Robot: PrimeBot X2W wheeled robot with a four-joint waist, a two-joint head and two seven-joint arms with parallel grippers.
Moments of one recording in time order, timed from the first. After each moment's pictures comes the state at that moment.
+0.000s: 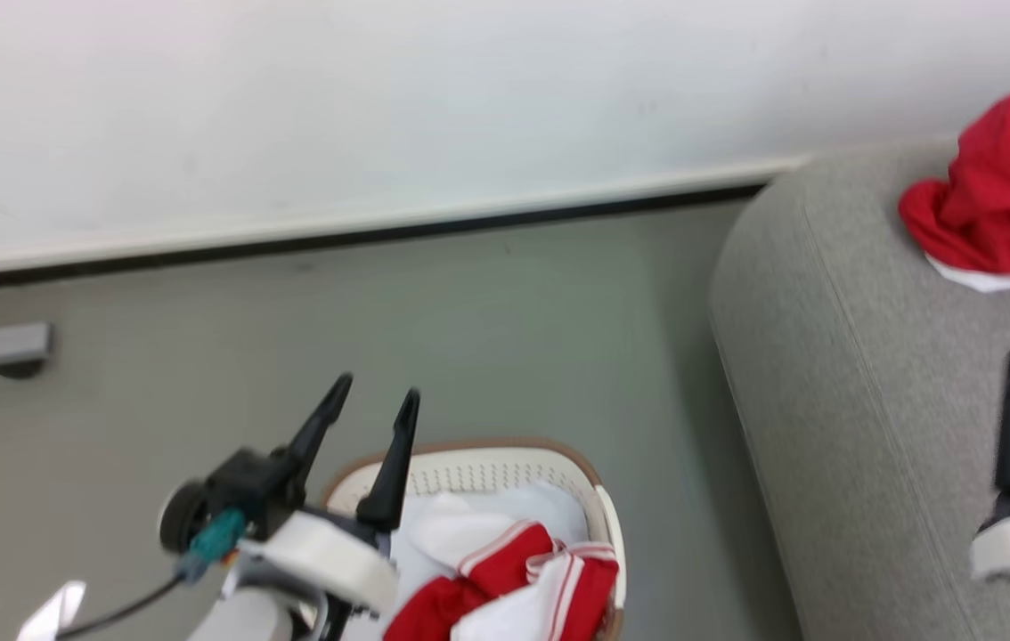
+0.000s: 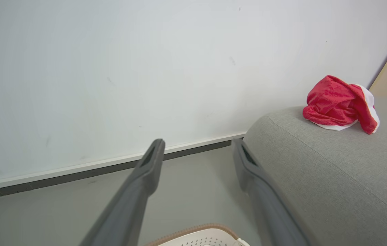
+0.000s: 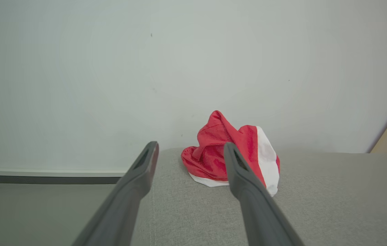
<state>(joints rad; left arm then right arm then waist) -0.33 0.29 -0.50 0.20 -0.43 0.09 -0.26 -0.27 -0.10 -0.24 0.27 0.00 0.13 -0.26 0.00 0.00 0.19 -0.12</state>
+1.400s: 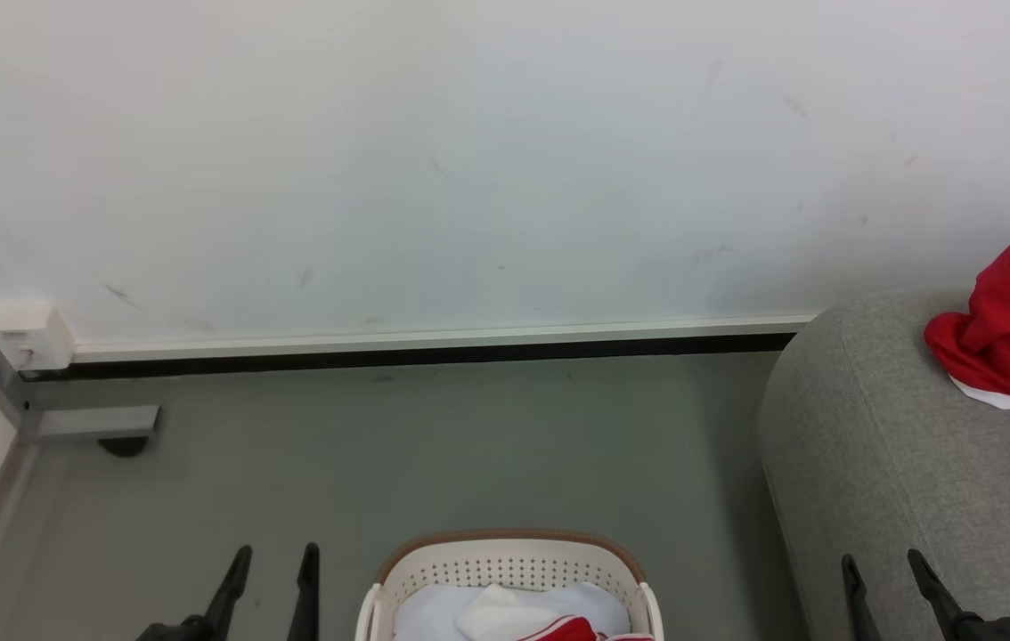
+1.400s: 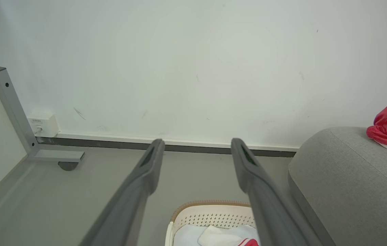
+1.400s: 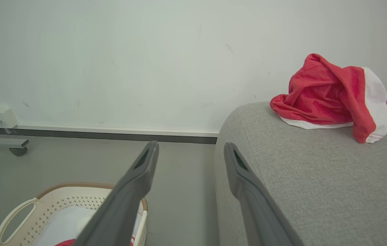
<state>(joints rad) 0.05 0.08 -0.07 0.20 -0.20 -0.07 -0.26 -0.02 -0.05 -0.02 0.40 0.11 0.13 -0.26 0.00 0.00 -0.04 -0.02</state>
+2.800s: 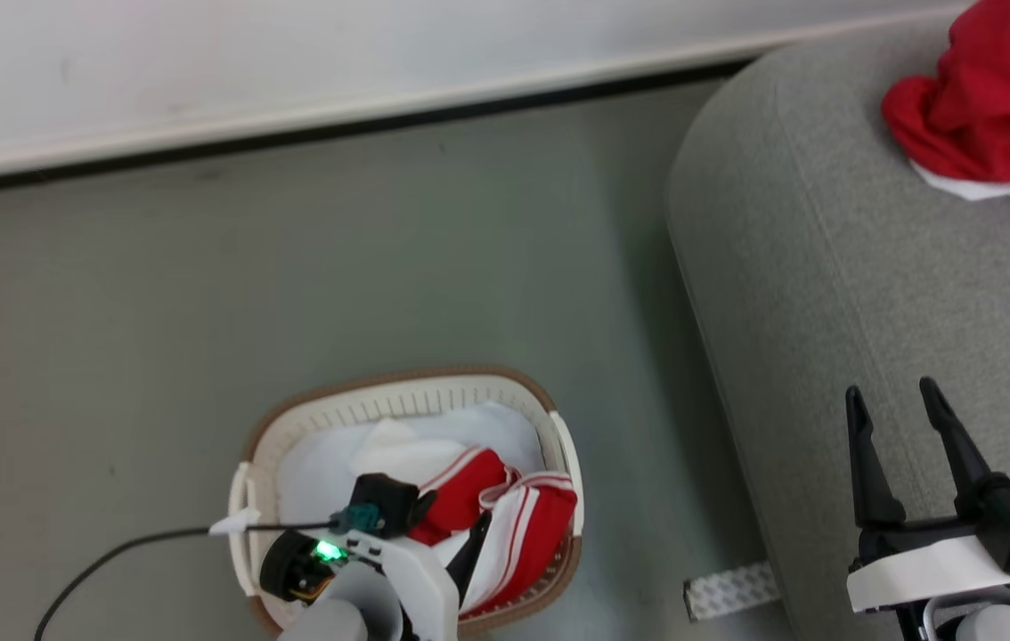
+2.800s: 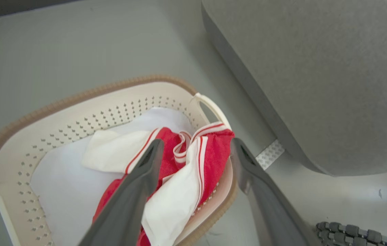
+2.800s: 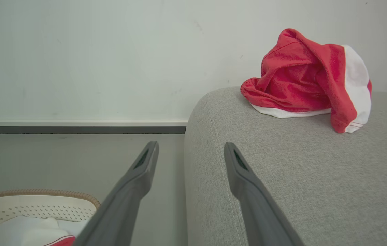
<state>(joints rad) -0.44 0.05 -0.45 0.77 -0.24 -0.13 -0.12 -0.20 -0.05 0.00 0.26 0.12 0.13 -0.26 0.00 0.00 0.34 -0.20</state>
